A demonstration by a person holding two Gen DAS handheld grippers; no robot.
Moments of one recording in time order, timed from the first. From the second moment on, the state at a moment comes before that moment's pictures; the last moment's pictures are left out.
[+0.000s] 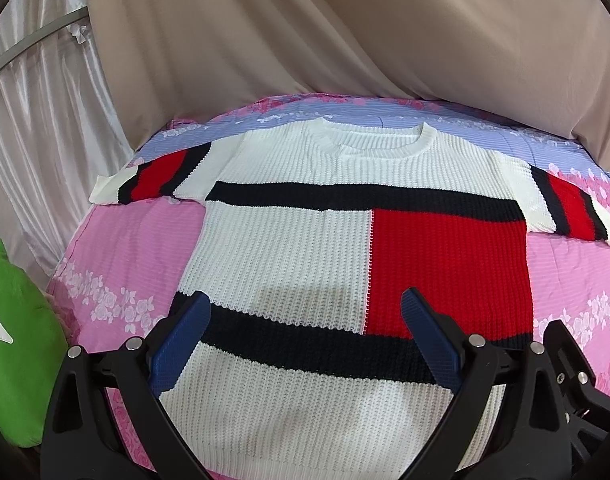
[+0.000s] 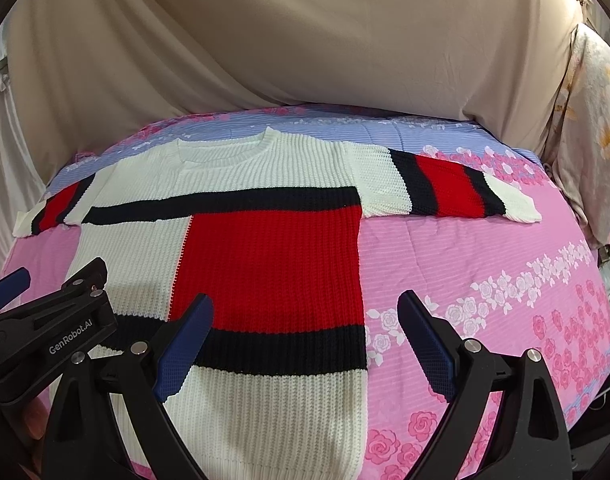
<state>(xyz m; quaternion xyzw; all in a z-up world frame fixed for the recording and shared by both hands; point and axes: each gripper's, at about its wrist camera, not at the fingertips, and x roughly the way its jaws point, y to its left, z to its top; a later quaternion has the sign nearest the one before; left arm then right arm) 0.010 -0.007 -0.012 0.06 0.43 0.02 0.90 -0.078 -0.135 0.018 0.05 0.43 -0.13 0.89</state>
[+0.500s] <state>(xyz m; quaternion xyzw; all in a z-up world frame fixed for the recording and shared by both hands) 0.009 -0.006 -0.015 0.07 0.43 0.02 0.90 -0.071 -0.135 0.014 0.06 0.43 -0.13 0.89</state>
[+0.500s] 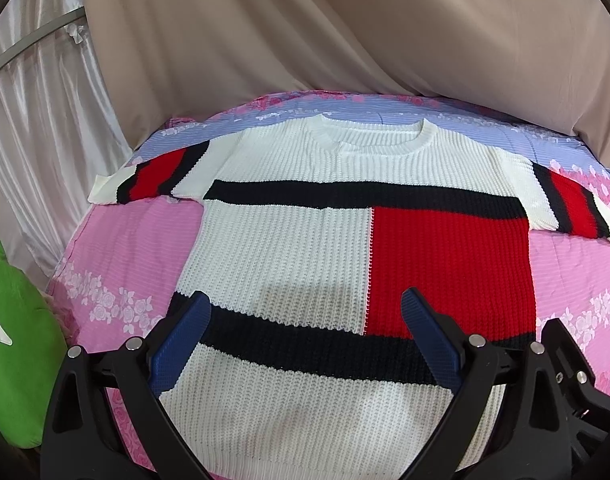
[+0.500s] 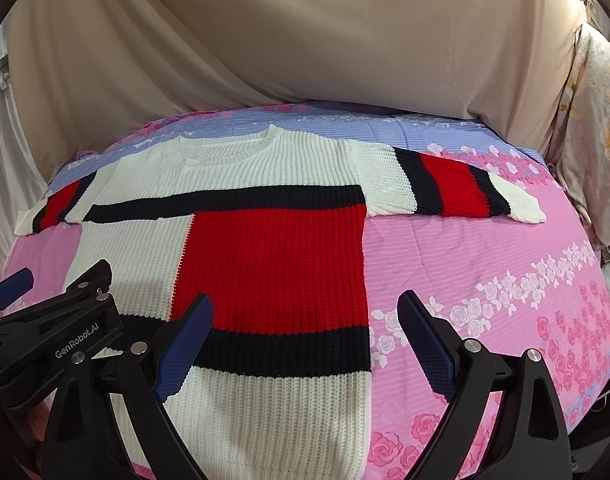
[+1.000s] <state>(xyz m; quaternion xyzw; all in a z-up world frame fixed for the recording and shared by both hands) 0.015 -0.009 -0.020 0.07 0.44 0.01 0.90 -0.070 -0.136 0.013 0.06 0.44 -0.13 0.89</state>
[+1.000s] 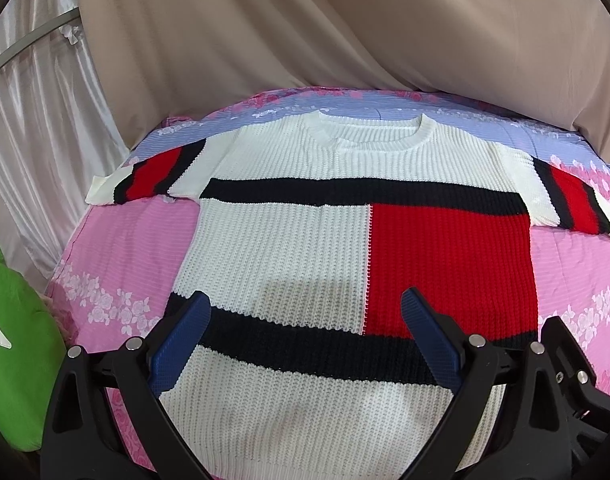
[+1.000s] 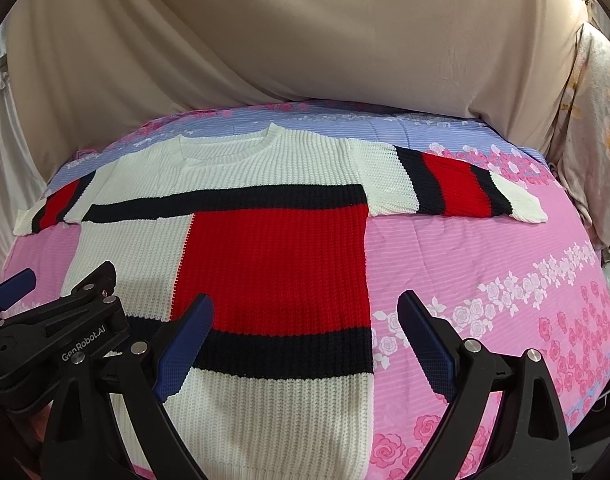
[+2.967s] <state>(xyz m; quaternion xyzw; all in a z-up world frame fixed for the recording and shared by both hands) 0.101 0.067 0.001 -0.14 0.44 -0.01 0.89 0.118 -0.301 0.046 0.23 0.34 0.08 0.91</state>
